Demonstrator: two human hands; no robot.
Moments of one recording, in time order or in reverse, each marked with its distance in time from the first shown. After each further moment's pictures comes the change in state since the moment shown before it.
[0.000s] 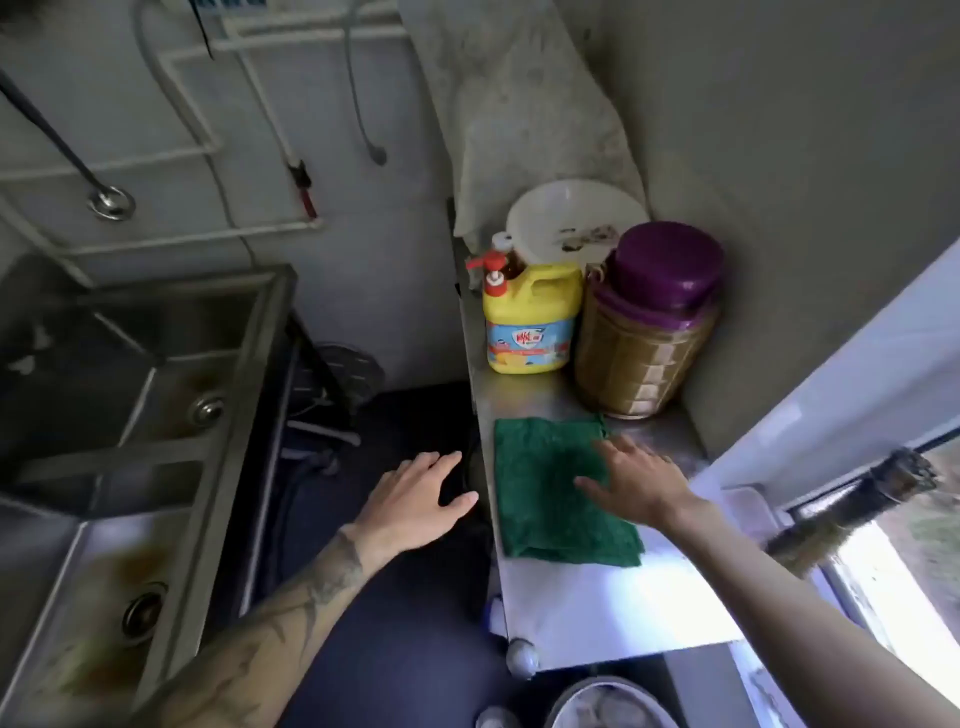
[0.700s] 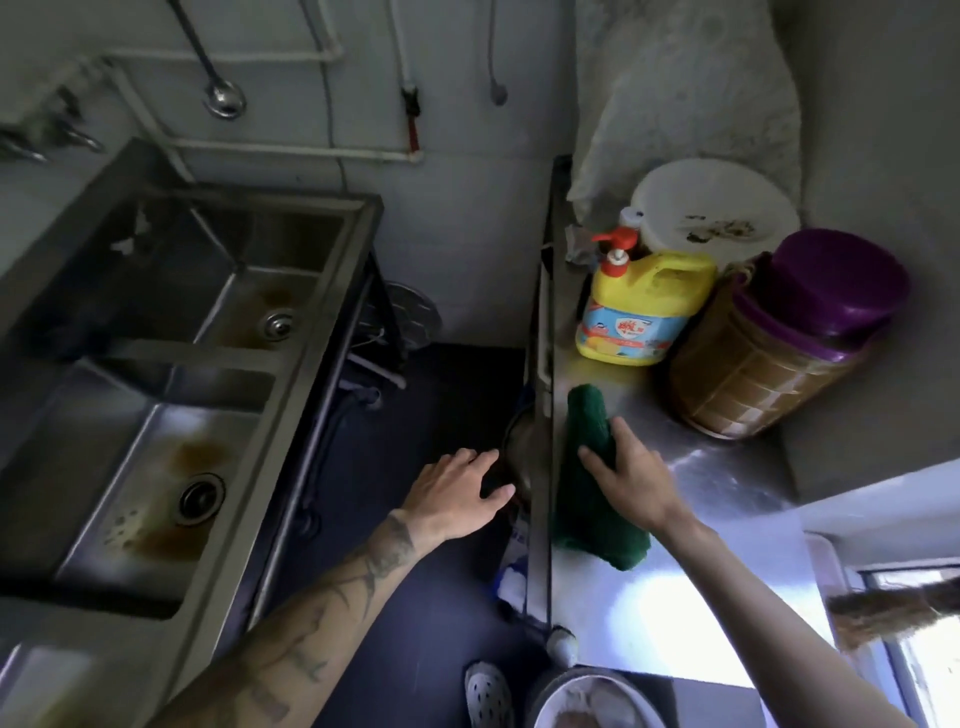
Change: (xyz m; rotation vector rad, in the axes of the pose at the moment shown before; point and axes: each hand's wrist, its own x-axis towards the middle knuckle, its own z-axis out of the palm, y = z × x) left_hand -0.004 -0.046 0.040 -0.172 -0.047 -0.139; right_hand 0.016 -0.089 0.010 0.492 0.069 -0.103
